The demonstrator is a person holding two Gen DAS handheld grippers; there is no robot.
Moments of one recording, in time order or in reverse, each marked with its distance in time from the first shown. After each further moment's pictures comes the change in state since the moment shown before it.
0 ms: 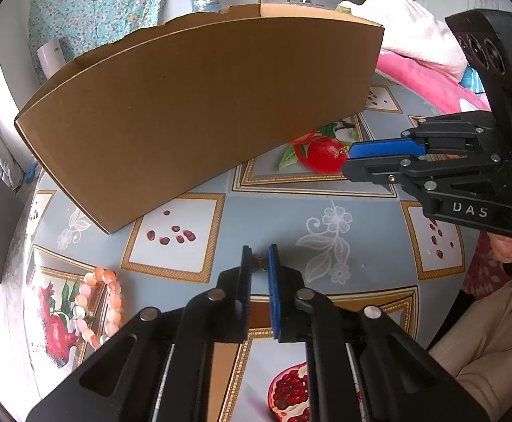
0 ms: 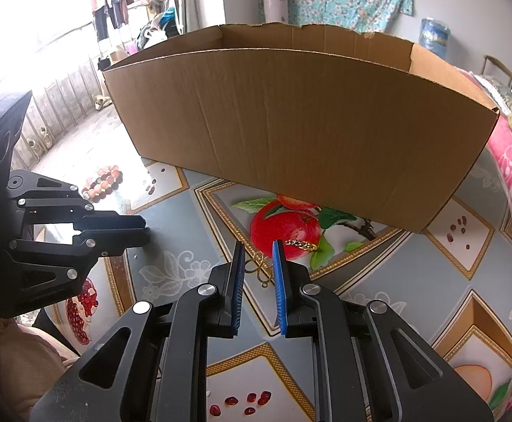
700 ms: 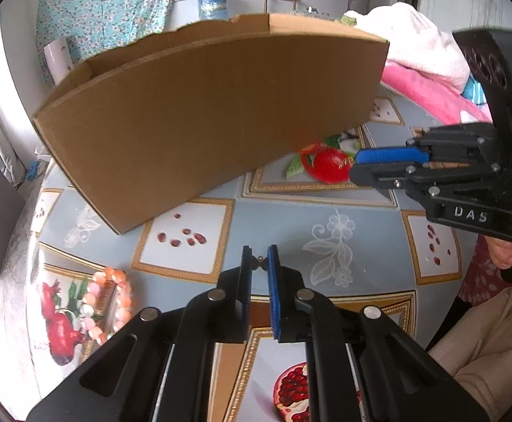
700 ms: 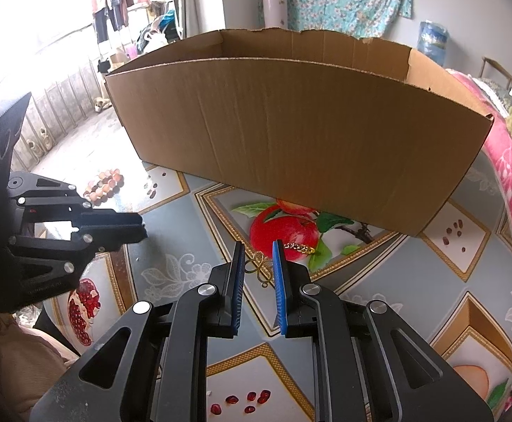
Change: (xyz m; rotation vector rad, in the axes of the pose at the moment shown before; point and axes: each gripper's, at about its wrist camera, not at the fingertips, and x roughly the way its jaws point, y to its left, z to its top) left arm -0.016 0.009 0.003 -0.034 -0.038 -0.002; right arm -0.008 0.000 0.003 0.000 -0.015 0.001
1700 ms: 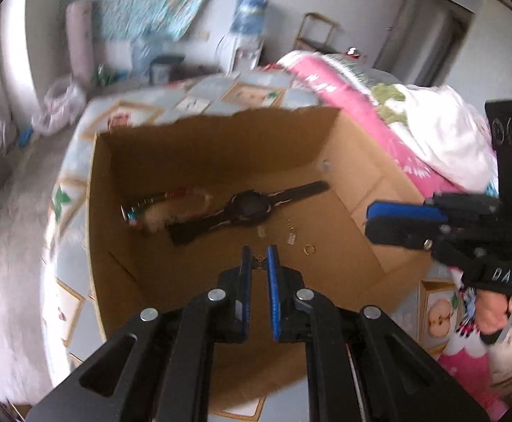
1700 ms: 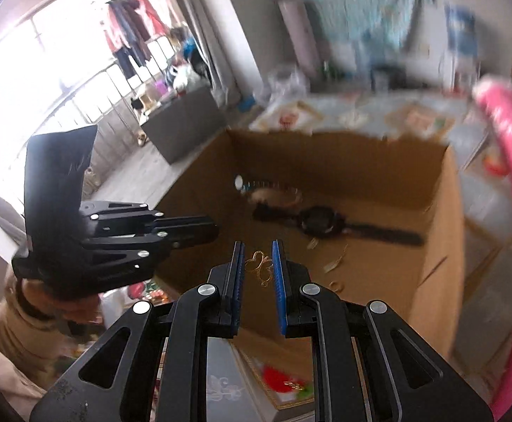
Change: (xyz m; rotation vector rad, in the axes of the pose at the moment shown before) left arm 0.020 0.088 0.157 -0.261 0.035 -0.104; right arm 0.013 -0.061 0.168 0.149 0.076 0.286
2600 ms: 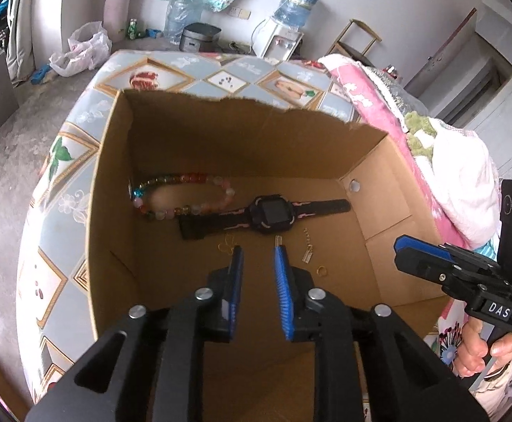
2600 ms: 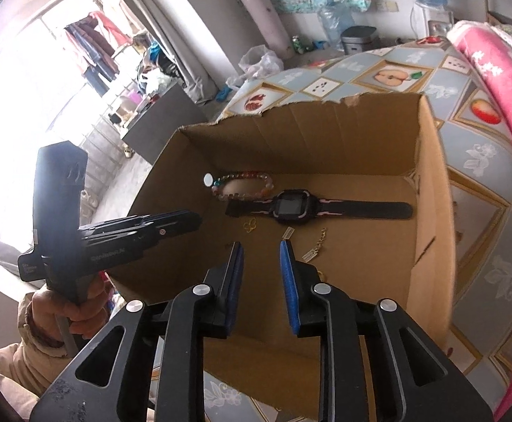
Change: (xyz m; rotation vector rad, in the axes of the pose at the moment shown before) left arm 0.014 0.031 0.011 -0.209 0.028 -0.023; right arm -0.013 -0.035 -0.007 0.146 -0.014 -0.006
